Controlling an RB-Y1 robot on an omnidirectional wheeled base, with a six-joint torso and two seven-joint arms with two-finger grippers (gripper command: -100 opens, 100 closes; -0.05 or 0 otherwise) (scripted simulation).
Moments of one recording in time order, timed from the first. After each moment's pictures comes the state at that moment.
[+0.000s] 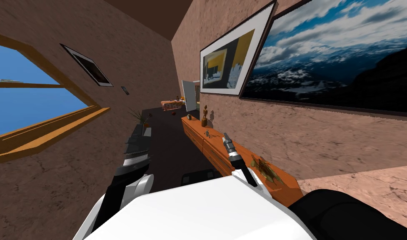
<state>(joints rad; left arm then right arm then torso) 0.54 0.04 0.03 -2.37 -0.05 -0.40 -0.11 0.62 -0.26 0.07 -2.08 -0.03 -0.34 0.05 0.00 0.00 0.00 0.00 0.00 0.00</state>
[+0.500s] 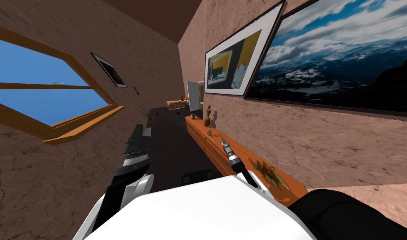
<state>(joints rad) 0.54 0.04 0.03 -2.37 -0.05 -0.40 -0.11 0.64 -0.36 0.12 -2.00 -0.04 -0.29 0.14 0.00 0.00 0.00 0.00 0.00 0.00</state>
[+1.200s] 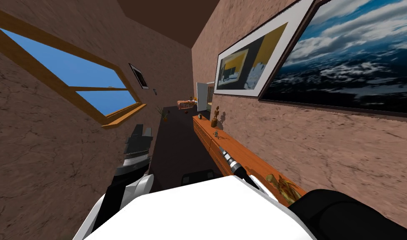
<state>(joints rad) 0.54 0.04 0.03 -2.37 -0.05 -0.40 -0.11 0.66 -0.50 0.20 -1.89 -0.05 -0.19 0.29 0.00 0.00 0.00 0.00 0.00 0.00</state>
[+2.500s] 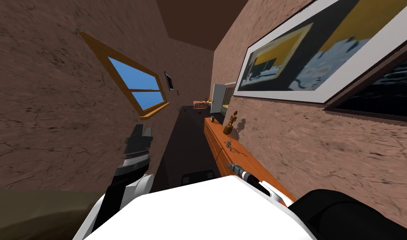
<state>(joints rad) 0.54 0.04 0.03 -2.37 -0.05 -0.40 -0.11 0.65 -0.80 0.30 -1.63 -0.05 -0.04 0.50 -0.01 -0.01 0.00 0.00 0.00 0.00</state>
